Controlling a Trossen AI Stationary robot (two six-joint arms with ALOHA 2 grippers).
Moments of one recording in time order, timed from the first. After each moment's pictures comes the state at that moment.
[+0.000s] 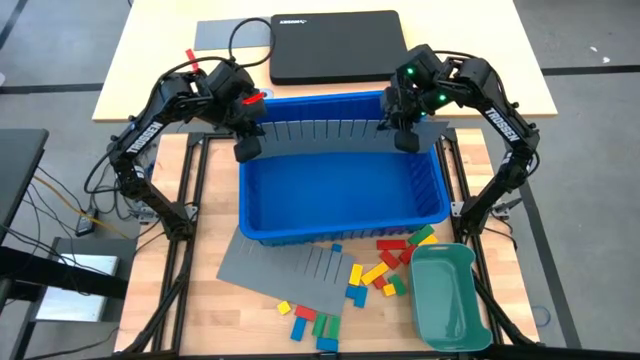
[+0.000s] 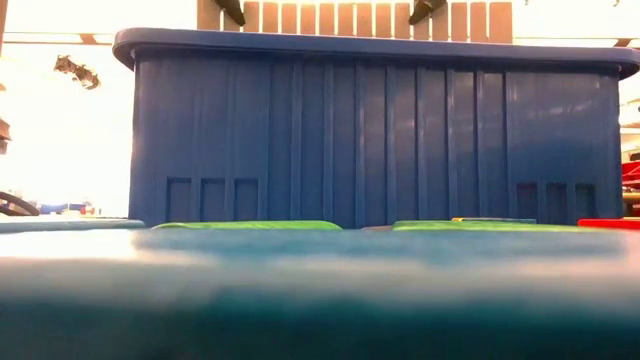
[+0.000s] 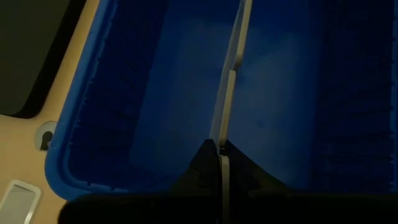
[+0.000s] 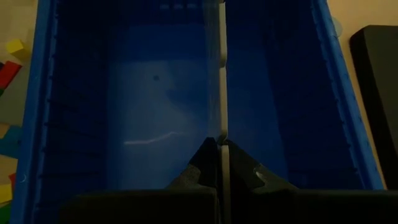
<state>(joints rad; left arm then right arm) 0.48 1.56 2.14 -1.52 0.01 0.20 -0.53 1.62 2.19 -1.50 -0.21 -0.50</state>
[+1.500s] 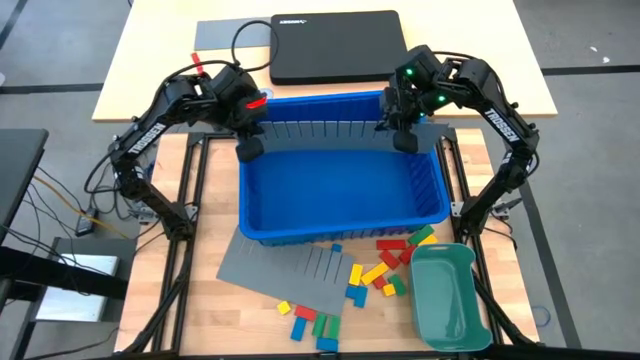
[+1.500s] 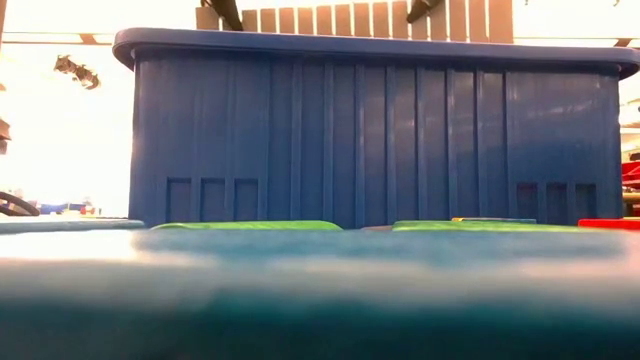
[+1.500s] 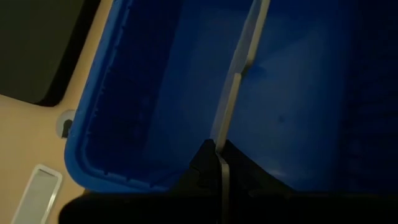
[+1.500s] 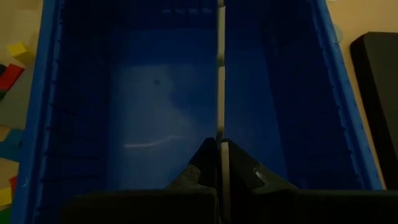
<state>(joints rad) 0.48 1.56 2.10 -1.52 -0.08 0.20 -0.53 1.62 2.19 -1.49 -0.22 -0.50</state>
